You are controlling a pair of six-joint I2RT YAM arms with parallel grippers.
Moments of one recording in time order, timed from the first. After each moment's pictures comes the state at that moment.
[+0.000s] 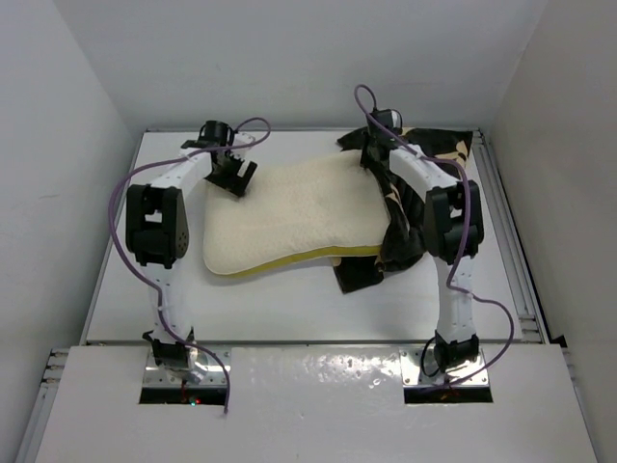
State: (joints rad) left arm -0.11 2.10 1.70 -0.67 0.03 0.40; right arm 0.25 2.23 1.82 -0.41 0.14 0.36
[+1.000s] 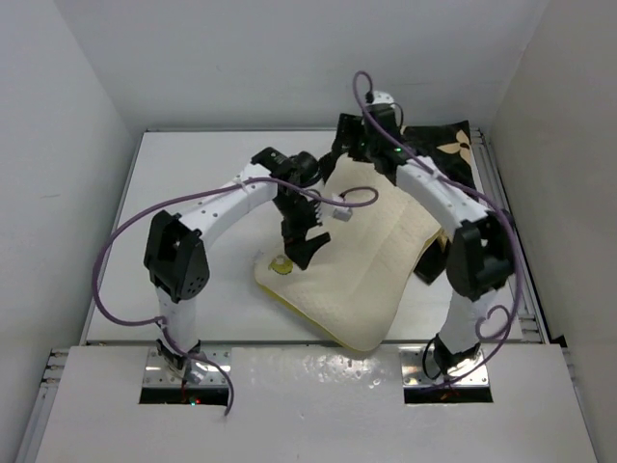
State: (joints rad) left arm -0.65 1.91 1.74 -1.37 0.55 0.78; right arm 0.40 1.88 1.59 -0.27 0.14 0.40
